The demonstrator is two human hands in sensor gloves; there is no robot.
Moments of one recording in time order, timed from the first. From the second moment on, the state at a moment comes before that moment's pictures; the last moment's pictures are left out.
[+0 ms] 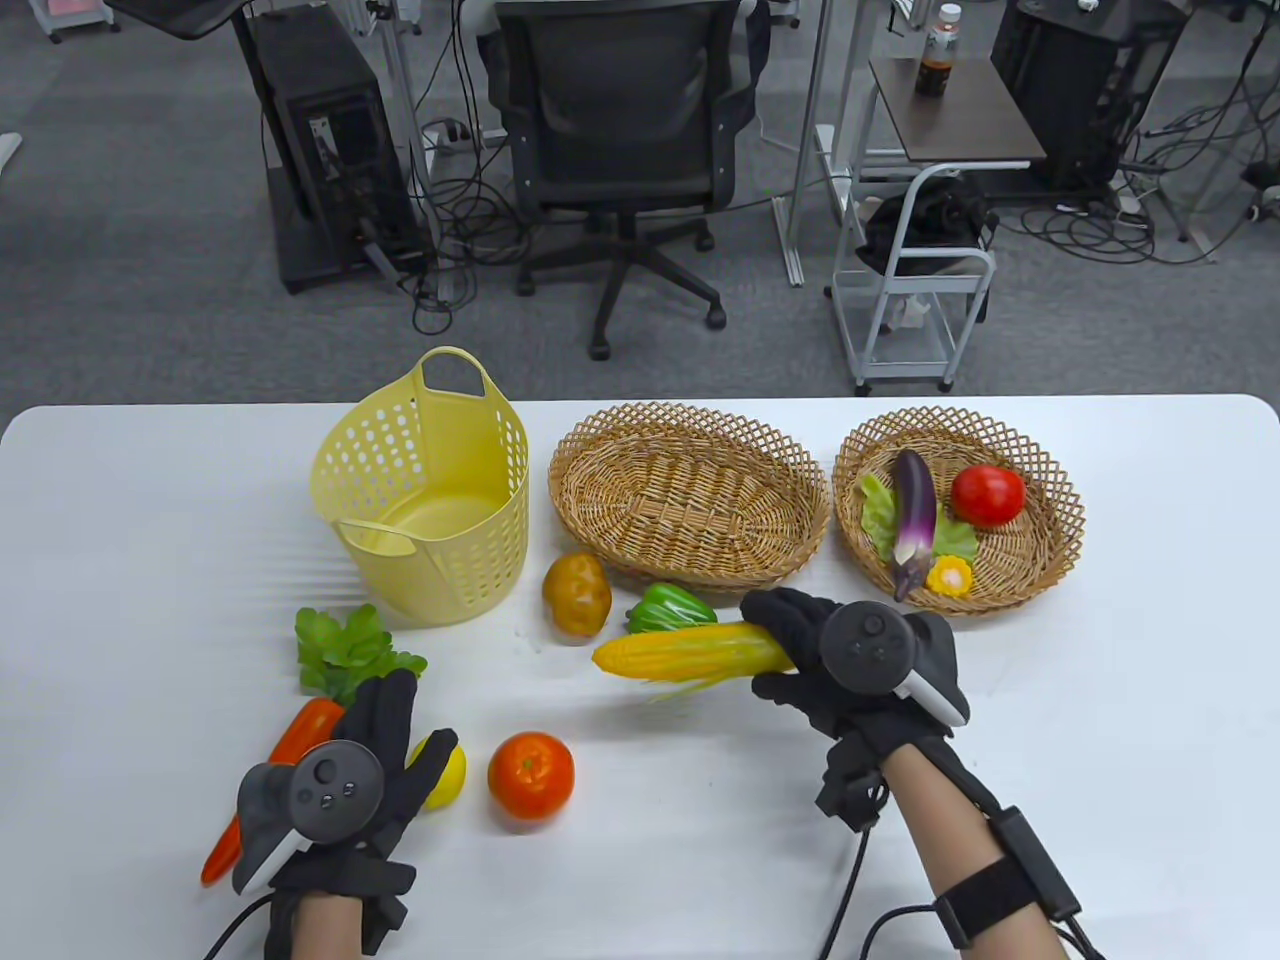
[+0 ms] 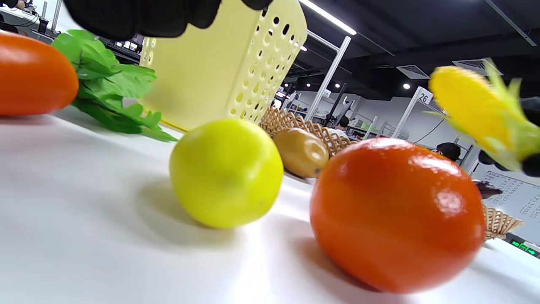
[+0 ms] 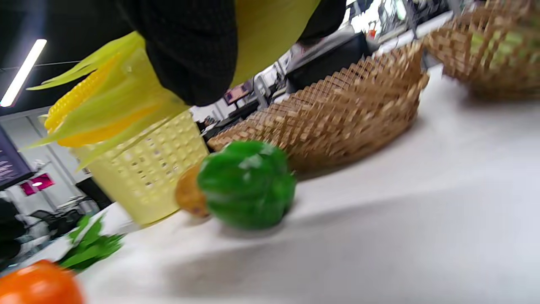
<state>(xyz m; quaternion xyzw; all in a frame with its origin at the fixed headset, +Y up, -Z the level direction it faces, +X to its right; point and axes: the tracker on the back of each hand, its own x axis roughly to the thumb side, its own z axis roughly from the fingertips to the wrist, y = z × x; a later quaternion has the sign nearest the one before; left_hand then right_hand) -0.289 -0.721 -0.272 0.00 -0.10 0.20 0.97 0.145 -0.688 -0.364 0.15 -0.02 0.95 0.26</state>
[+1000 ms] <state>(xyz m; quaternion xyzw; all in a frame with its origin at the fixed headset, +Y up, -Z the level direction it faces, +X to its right) -0.289 -0.721 -0.272 0.00 -0.10 0.20 0.97 0.111 -0.712 -0.463 -0.08 0.01 0.98 0.20</state>
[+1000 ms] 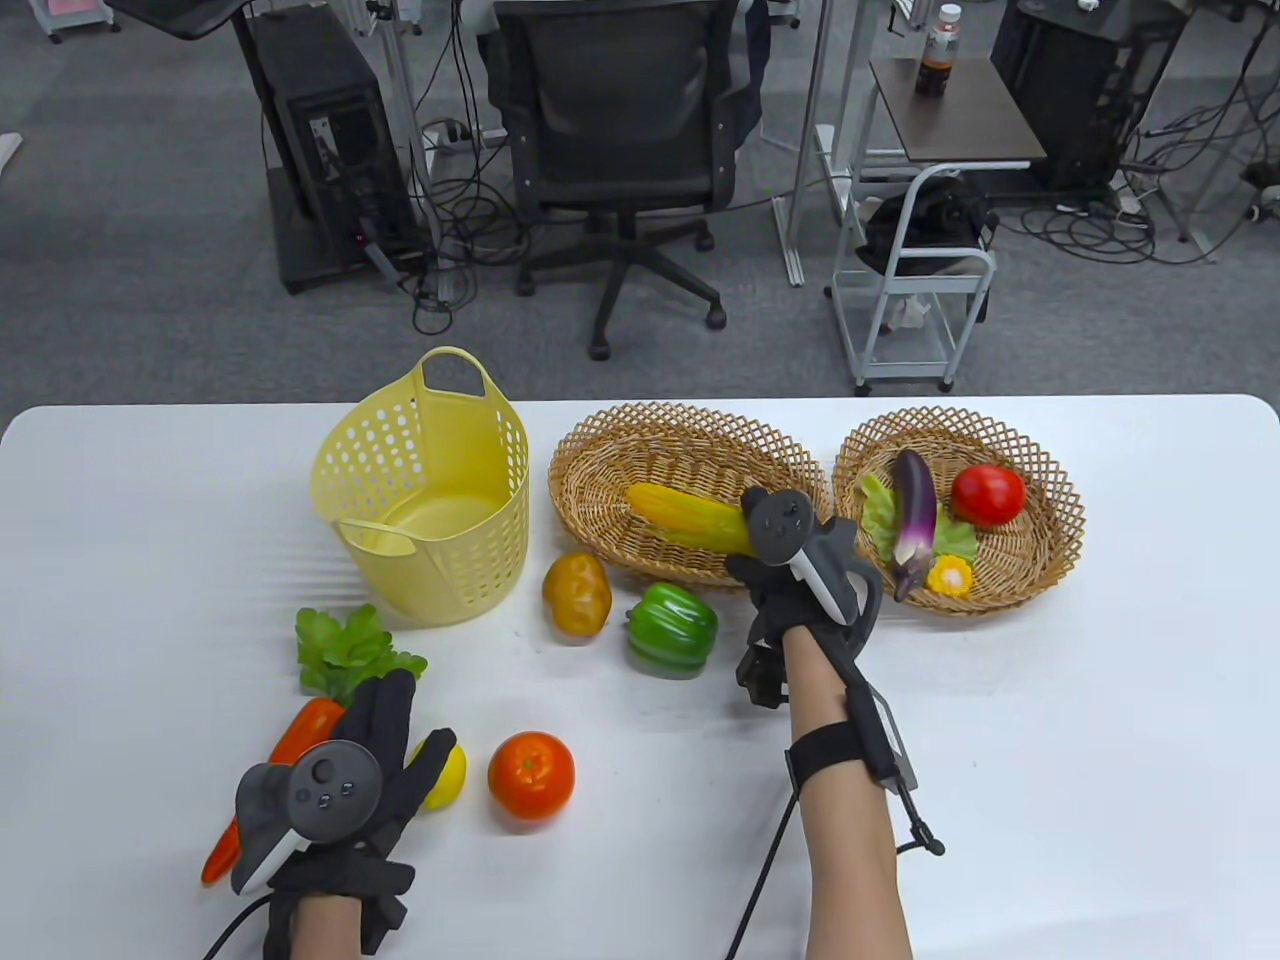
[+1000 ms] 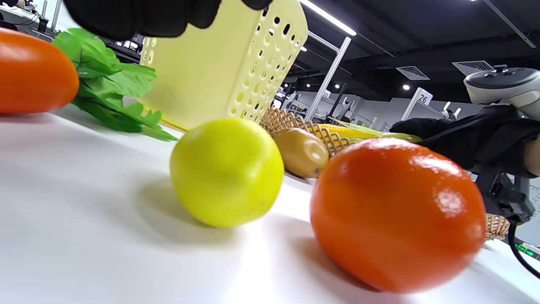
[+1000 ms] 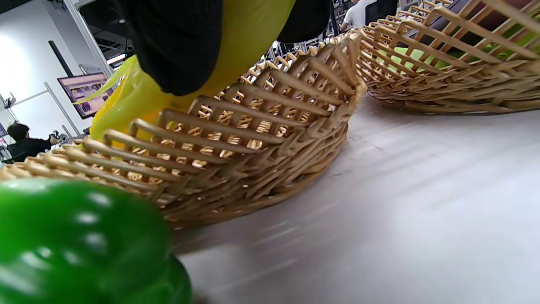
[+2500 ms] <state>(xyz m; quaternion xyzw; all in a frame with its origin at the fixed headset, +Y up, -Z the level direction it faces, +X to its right) -0.284 -0.721 -0.270 -0.01 -0.12 0.23 0.97 0.013 -0.724 -0.411 0.06 0.18 0.98 -0.04</state>
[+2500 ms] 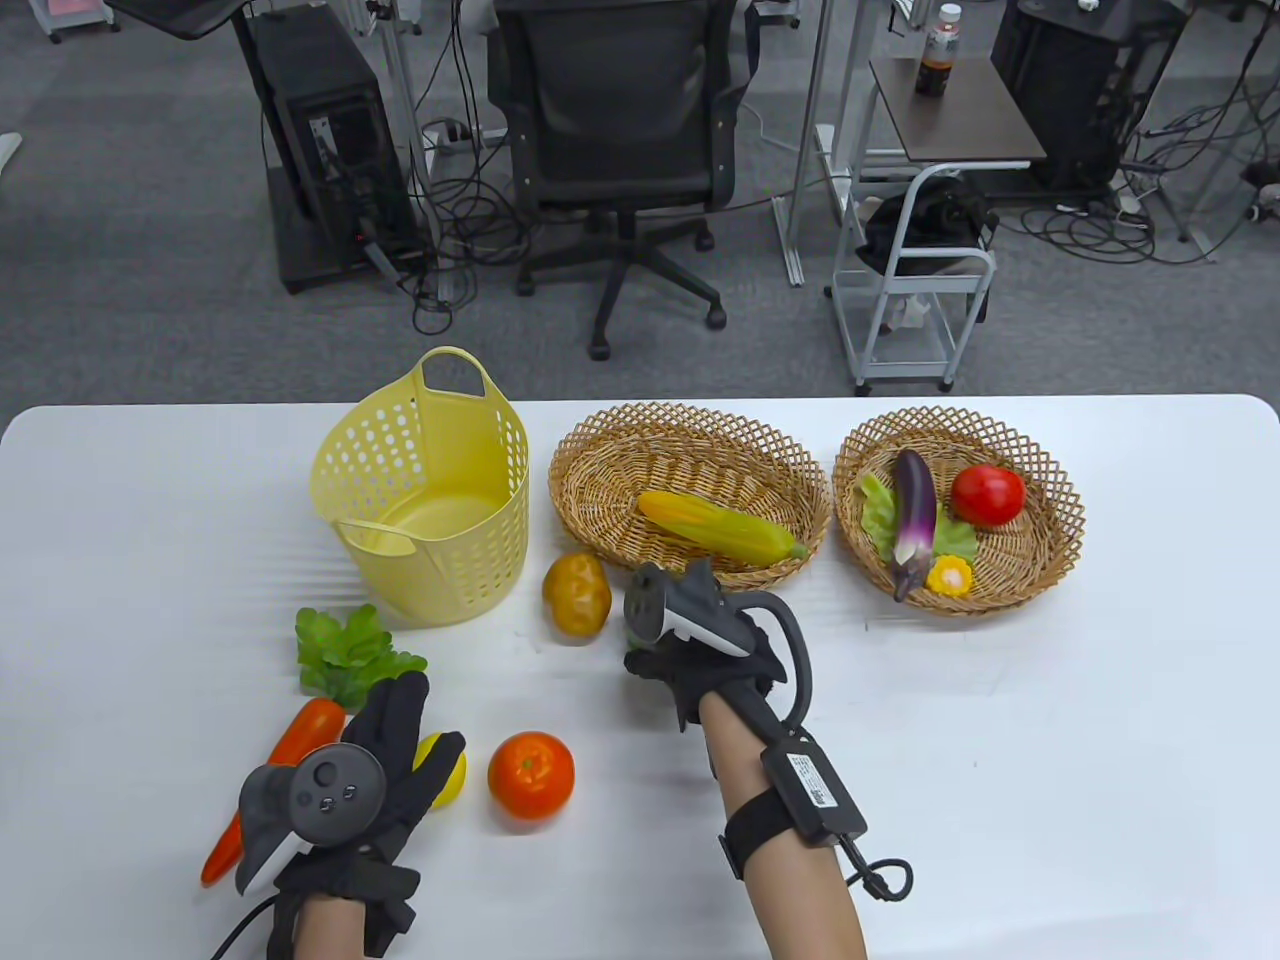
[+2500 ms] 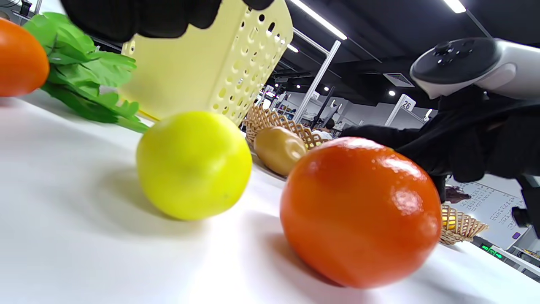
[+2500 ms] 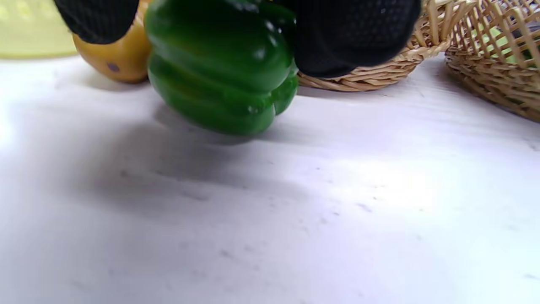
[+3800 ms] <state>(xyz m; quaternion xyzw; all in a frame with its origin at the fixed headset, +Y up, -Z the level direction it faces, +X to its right) -0.285 -0.718 -0.270 -0.01 -0.11 0.21 0.97 0.066 -0.649 -0.437 0.04 0.01 0.98 0.20</state>
